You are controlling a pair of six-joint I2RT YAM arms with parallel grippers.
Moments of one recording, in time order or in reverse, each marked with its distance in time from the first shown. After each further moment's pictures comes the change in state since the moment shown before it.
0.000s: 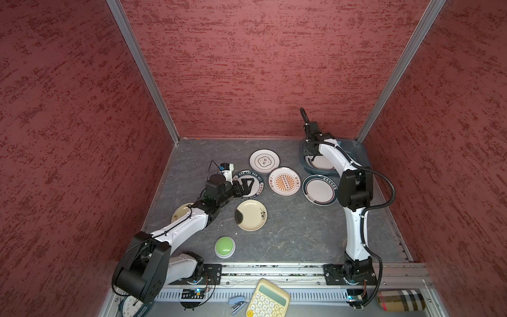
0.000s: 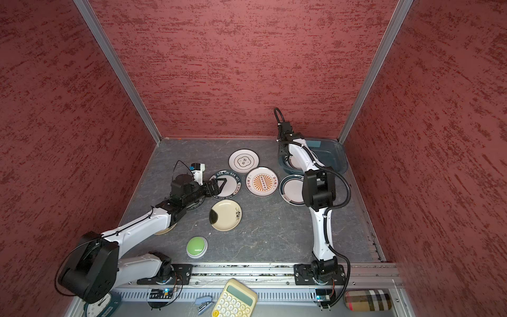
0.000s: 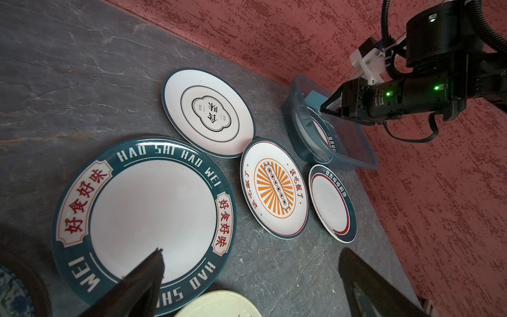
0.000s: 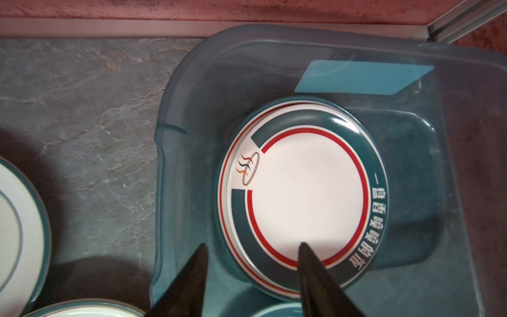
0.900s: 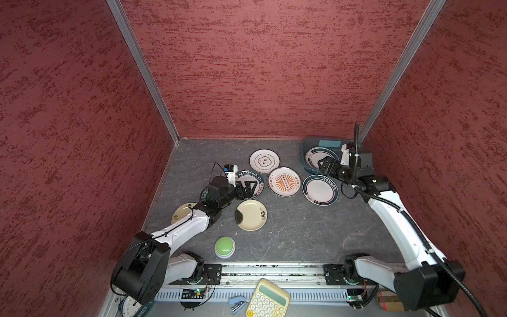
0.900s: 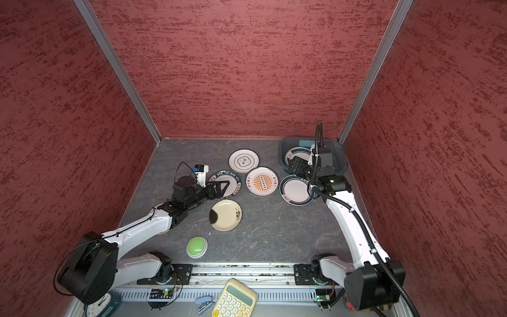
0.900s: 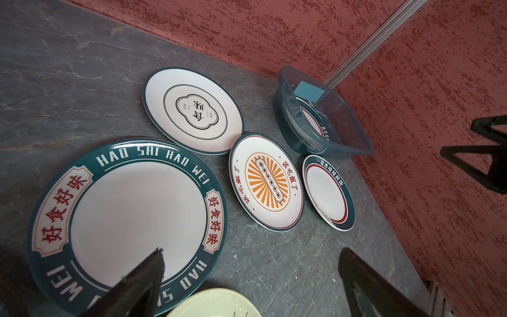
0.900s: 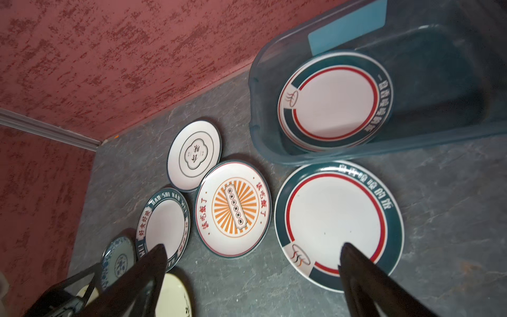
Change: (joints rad) left arm -0.047 -0.007 -0.017 0.031 -0.014 0.050; right arm -0.074 -1.105 -1.009 0.283 -0.422 0.301
